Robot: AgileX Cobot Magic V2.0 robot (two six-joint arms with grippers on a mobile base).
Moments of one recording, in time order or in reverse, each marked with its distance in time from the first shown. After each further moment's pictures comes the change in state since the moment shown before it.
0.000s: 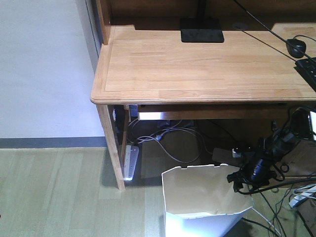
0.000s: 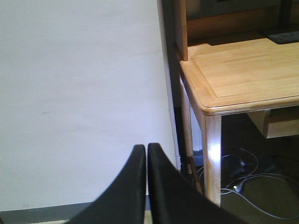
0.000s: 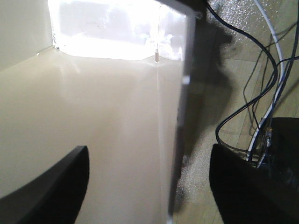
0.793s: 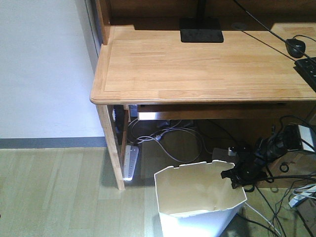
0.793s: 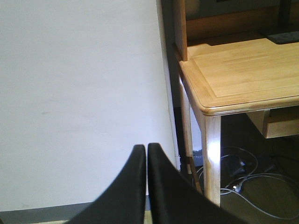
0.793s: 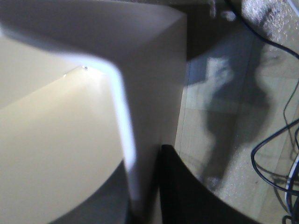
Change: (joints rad) left arm 0.000 0.000 0.000 0.000 0.000 0.000; right arm -0.010 0.164 -0.250 0.270 0.124 -0.213
